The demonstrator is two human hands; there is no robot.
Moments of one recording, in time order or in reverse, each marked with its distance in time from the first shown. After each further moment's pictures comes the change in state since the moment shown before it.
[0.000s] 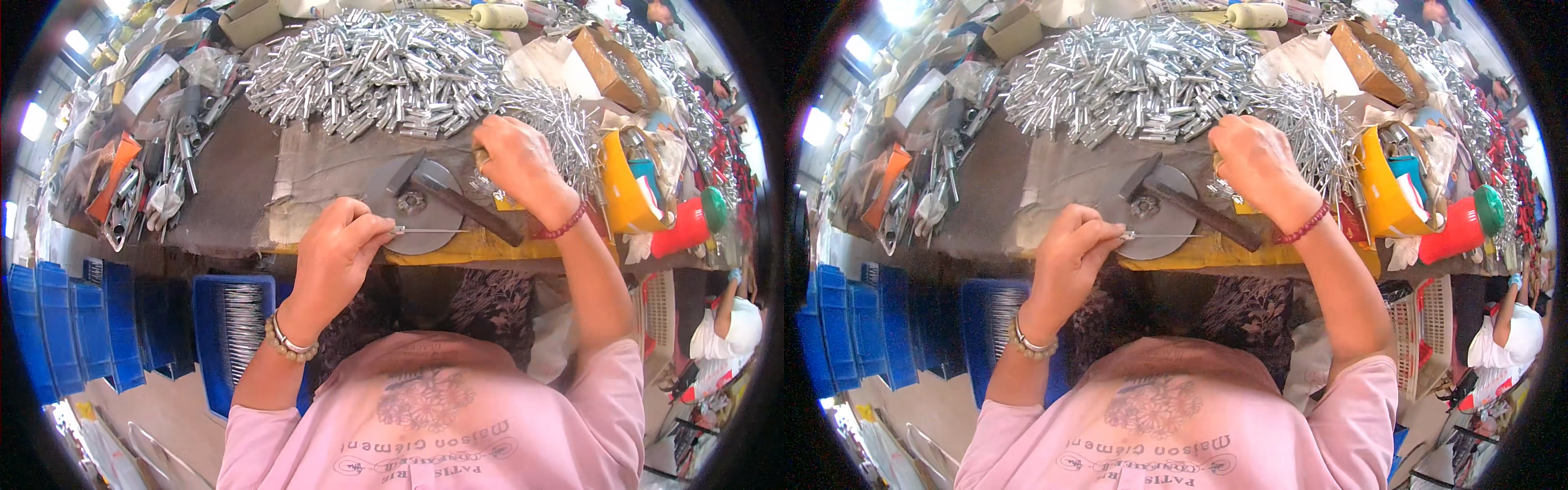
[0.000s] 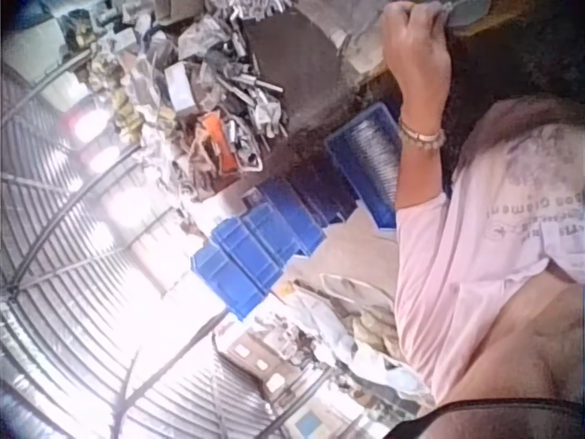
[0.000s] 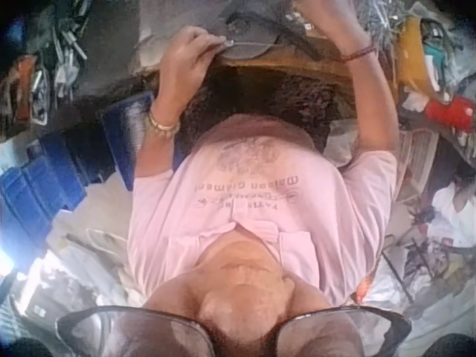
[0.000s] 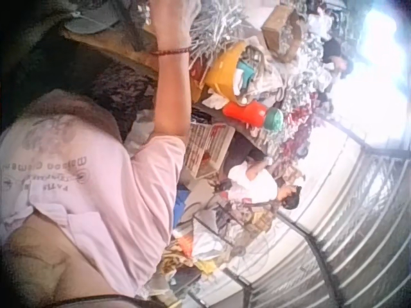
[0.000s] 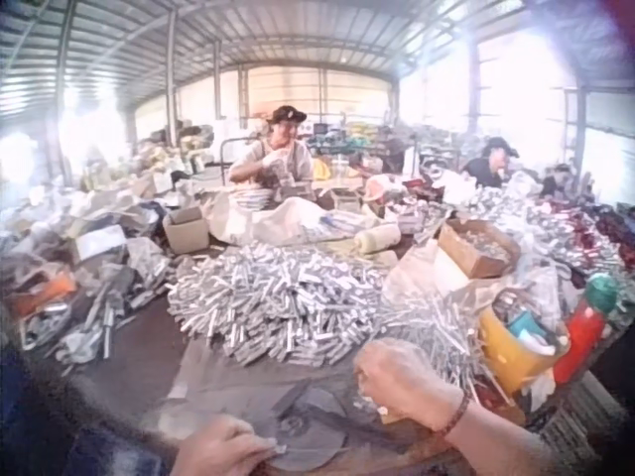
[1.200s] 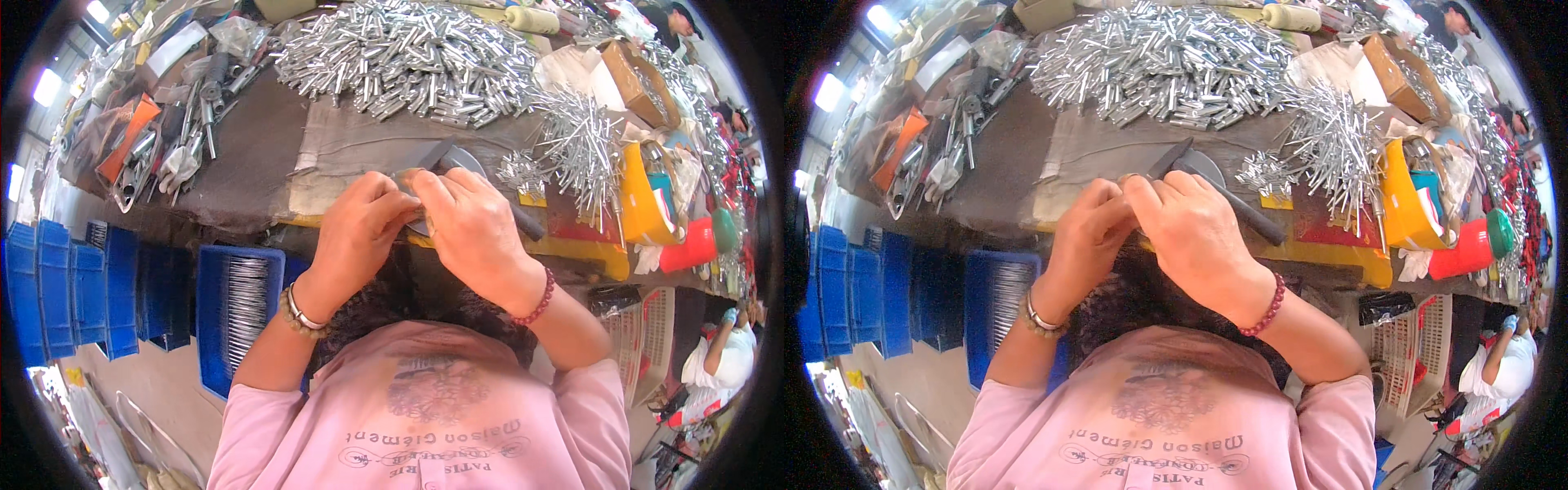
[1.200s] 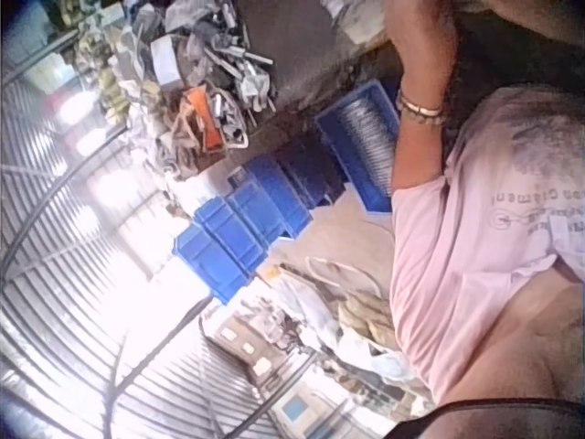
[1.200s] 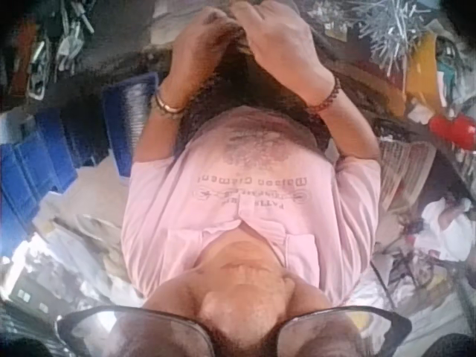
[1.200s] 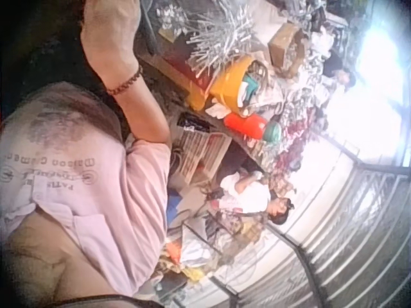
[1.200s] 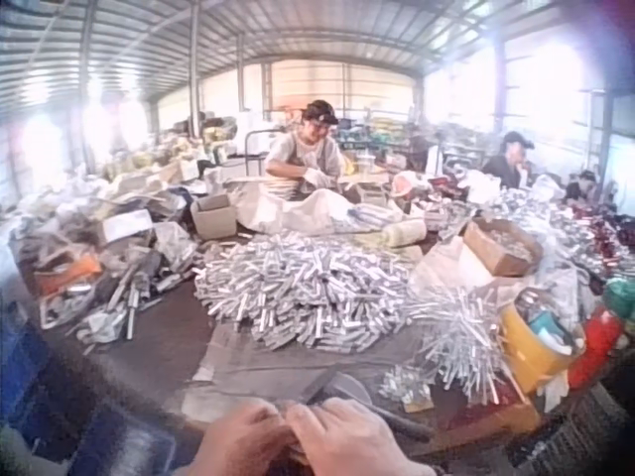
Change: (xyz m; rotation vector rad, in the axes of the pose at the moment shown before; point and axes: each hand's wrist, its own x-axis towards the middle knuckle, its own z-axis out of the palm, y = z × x) left_hand -0.004 -0.002 0.003 -0.016 0.014 0.031; right_hand -0.025 -0.139 -0.014 0.341 0.165 -0.187
